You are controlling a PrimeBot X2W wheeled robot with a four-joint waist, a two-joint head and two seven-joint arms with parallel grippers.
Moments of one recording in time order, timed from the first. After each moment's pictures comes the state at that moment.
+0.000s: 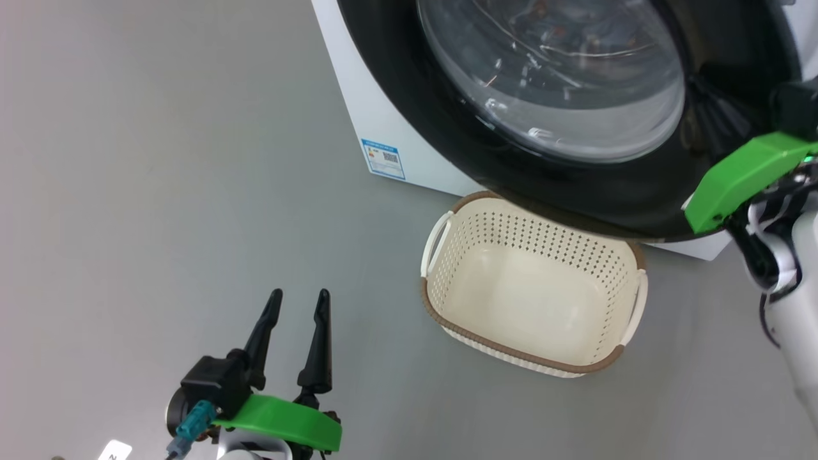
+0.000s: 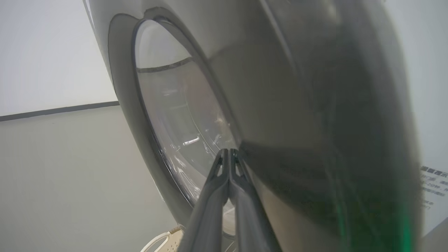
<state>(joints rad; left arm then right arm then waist) -0.21 0.04 -0.33 0.28 -0.42 0.00 -0.25 -0.64 -0.31 0.12 0.35 0.35 0.13 0.13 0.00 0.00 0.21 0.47</state>
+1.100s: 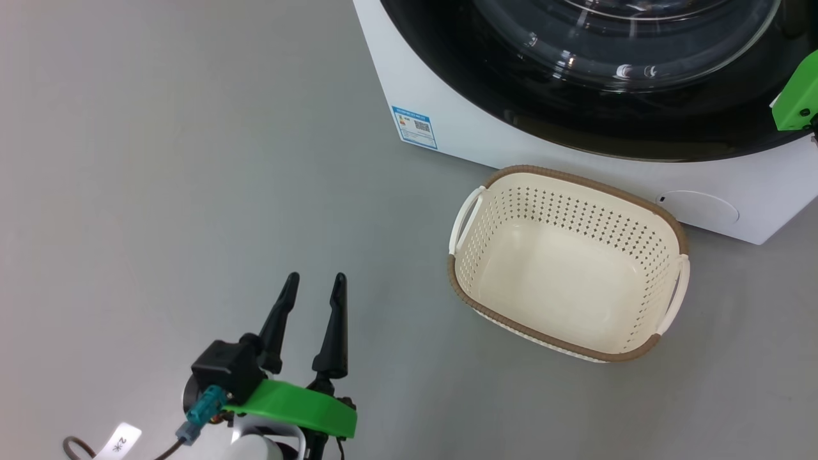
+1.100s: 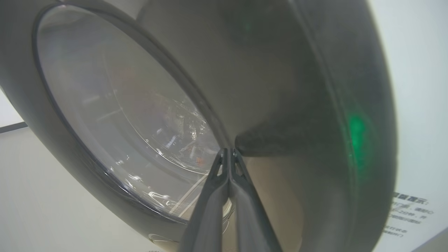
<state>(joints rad) -0.25 0.04 -0.37 0.28 -0.47 0.01 -0.25 -0.96 -0.34 0.00 0.76 0.23 0.14 0.07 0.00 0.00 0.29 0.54</state>
